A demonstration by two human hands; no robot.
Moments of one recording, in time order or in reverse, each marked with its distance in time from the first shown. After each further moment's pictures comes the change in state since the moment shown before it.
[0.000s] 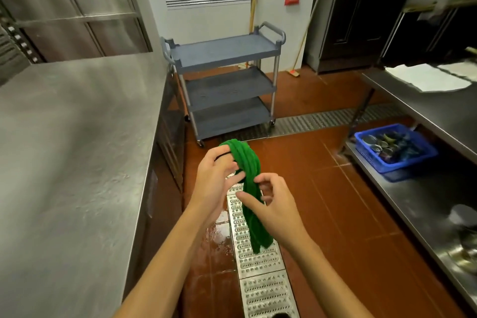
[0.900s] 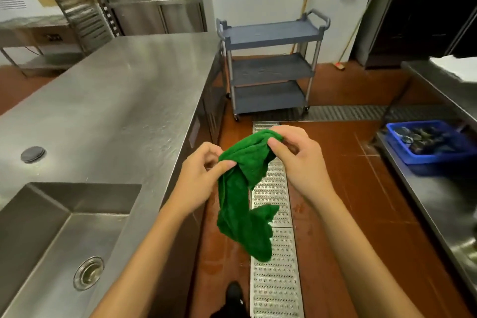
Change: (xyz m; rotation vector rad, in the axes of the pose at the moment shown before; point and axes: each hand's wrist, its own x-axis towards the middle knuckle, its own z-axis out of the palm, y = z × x) left_hand -0.302 -0.041 -0.041 0.727 0.117 0.328; right_hand -0.232 -0.053 -0.079 0.127 -0.102 -0.384
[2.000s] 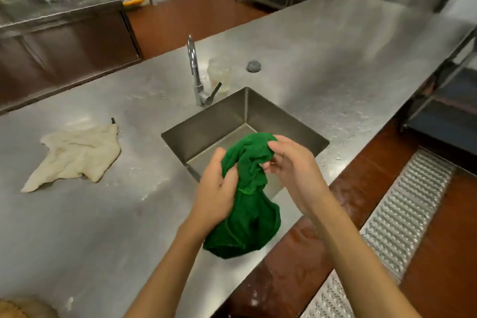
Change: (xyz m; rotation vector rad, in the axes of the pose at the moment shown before) left_hand -0.331 -0.101 -0.278 0.054 0.801 -0.266; right_hand -0.181 -0.151 0.405 0.607 -0.938 0.459
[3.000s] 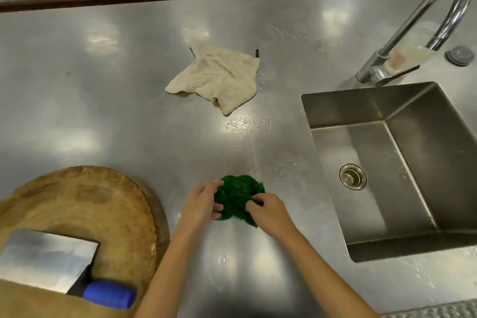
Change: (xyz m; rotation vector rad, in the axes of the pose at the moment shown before) left_hand -0.104 -0.196 -0.236 -0.271 0.608 -1.146; right_hand 0.058 0.266 0.232 -0.988 -0.568 0.509
